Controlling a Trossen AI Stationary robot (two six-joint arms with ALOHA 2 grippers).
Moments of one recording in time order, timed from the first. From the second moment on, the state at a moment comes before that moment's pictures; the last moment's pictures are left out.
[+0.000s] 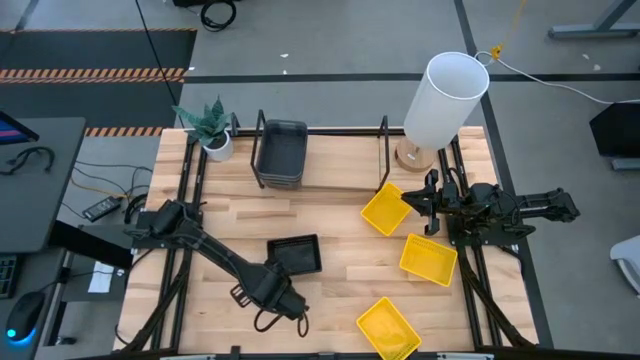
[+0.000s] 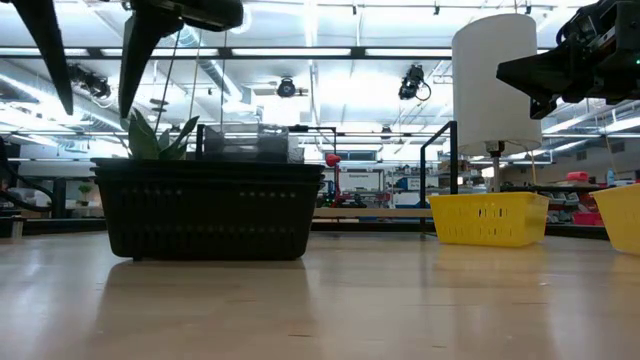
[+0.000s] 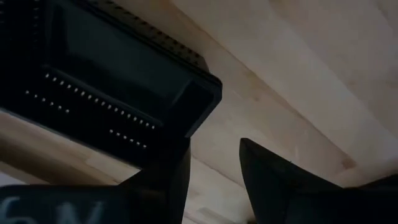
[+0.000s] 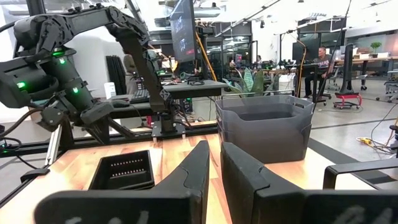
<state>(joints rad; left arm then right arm) -0.57 2.01 1.71 -1.49 -0.23 0.31 0.06 0.03 0.01 0.16 0.21 0.02</state>
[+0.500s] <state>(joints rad) -0.49 2.01 1.71 -1.45 -0.16 0.38 0.06 0.03 0.01 0.16 0.21 0.02</state>
